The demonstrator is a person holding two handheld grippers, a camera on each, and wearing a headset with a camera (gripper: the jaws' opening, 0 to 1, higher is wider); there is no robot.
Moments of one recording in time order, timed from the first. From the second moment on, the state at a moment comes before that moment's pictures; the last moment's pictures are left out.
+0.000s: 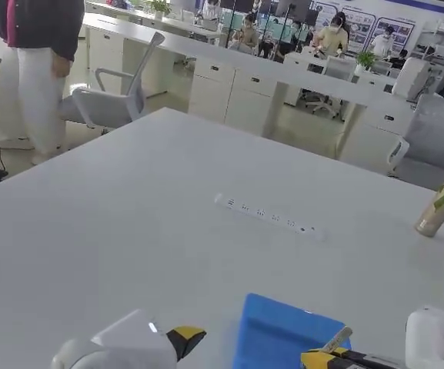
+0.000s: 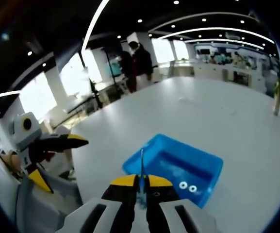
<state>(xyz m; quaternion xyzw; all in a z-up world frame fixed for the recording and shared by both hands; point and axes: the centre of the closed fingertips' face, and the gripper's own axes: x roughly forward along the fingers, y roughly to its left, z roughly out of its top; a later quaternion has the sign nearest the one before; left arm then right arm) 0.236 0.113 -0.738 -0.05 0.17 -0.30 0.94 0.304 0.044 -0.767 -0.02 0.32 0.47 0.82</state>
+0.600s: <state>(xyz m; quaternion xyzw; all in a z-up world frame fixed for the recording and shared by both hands) 0.235 0.112 -0.743 -0.04 0.18 -0.30 0.93 0.289 0.045 -0.812 -0.04 0.36 0.48 0.80</state>
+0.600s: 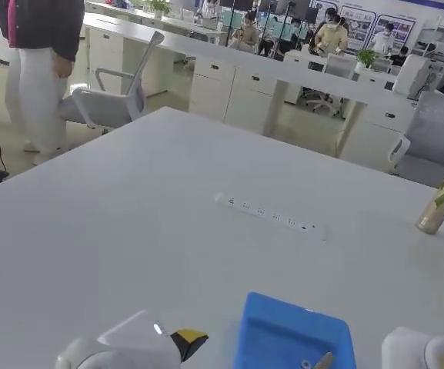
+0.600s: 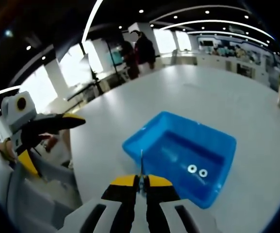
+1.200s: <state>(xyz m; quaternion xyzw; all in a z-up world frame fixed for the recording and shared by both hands) 0.233 0.111 -0.746 -0.03 0.19 -0.31 0.93 0.288 0.050 -0.812 -0.07 0.34 0.49 0.80</state>
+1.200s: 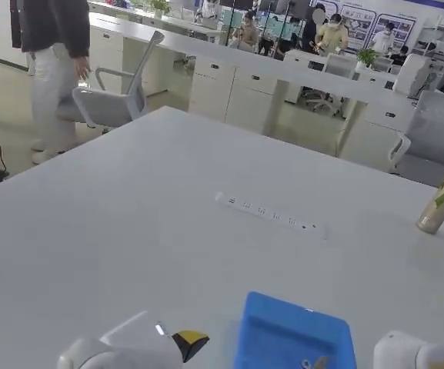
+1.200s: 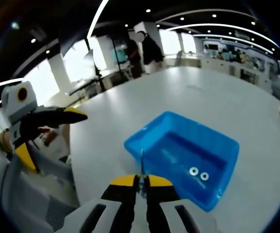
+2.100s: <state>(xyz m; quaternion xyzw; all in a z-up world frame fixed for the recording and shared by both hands) 0.233 0.111 -0.748 -0.02 0.19 -0.31 0.93 0.281 0.052 -0.813 -0.11 0.33 0.51 0.79</state>
